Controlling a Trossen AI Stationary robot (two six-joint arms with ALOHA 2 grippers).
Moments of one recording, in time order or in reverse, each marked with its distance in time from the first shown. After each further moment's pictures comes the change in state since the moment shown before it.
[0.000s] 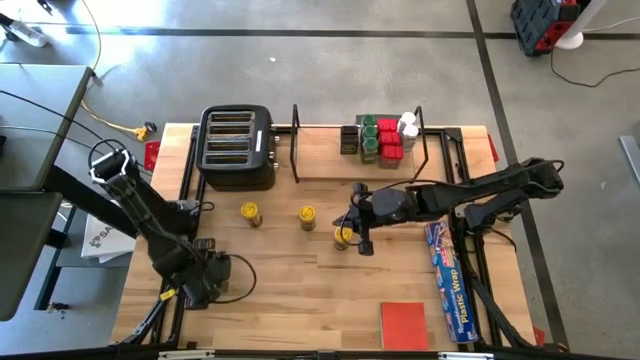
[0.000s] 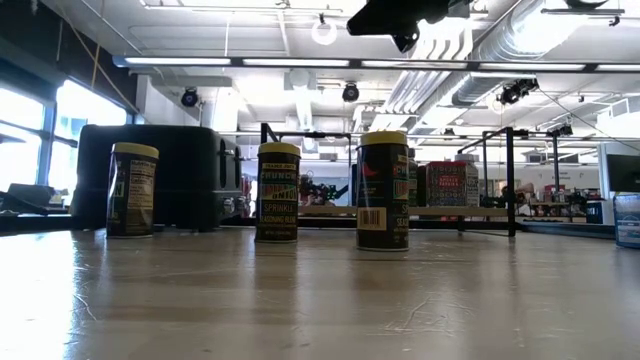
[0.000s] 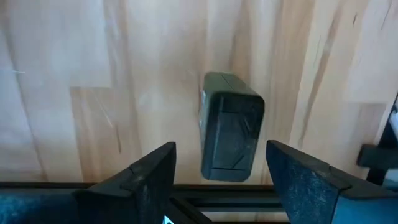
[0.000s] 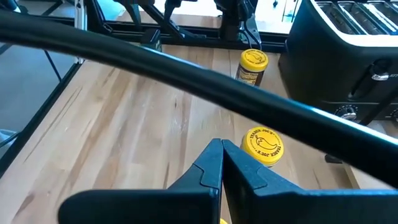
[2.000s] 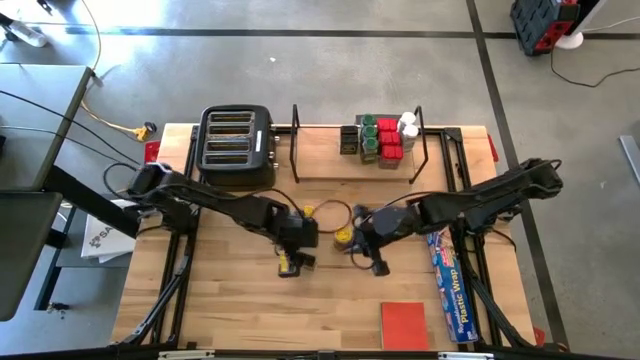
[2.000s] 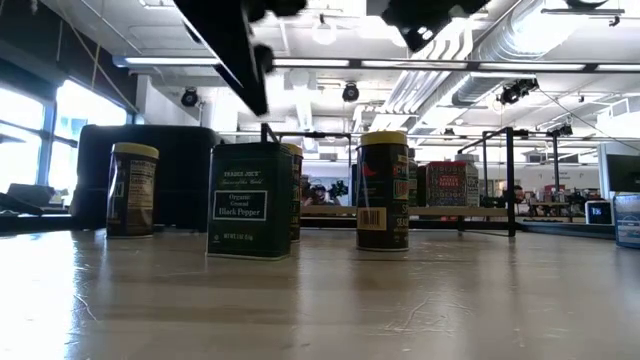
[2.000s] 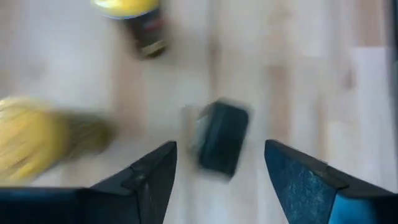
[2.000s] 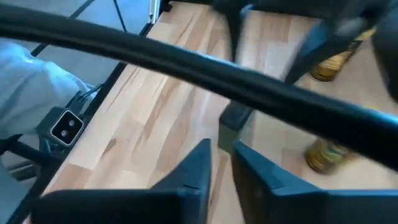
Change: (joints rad) left arm 0.662 0.350 0.372 0.370 0.020 0.698; right arm 0.095 0.018 0.001 -0.095 -0.151 0.017
